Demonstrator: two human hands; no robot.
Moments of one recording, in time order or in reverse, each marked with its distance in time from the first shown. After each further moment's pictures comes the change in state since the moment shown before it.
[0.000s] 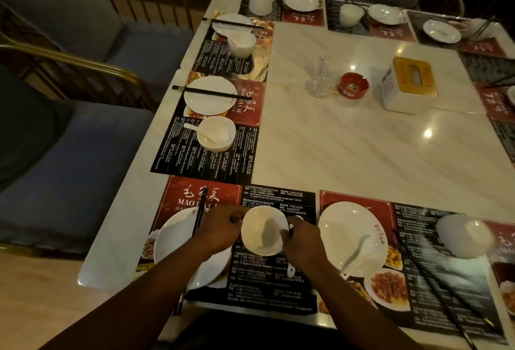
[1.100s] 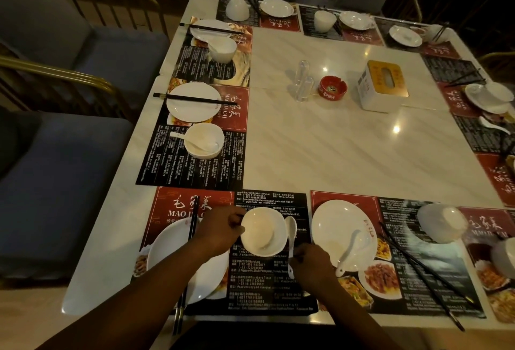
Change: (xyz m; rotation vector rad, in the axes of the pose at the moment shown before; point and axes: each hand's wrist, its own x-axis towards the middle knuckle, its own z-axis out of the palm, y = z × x) left_hand 0.019 -0.006 -0.004 0.084 -0.049 0.090; right_hand -0.030 0.035 0.008 -0.082 -0.098 0.239
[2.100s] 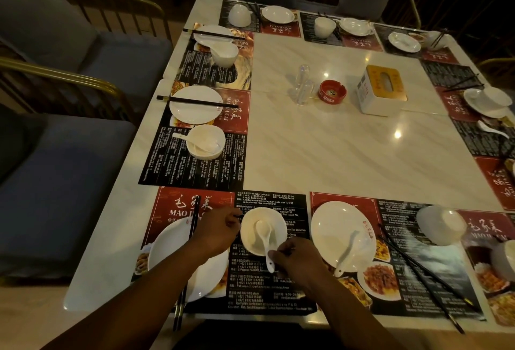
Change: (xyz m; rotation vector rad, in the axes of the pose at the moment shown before) left_hand -0.002 -0.010 0.002 -0.042 0.063 -0.041; right_hand -0.026 -0.042 -0.015 0.582 -0.104 0.082
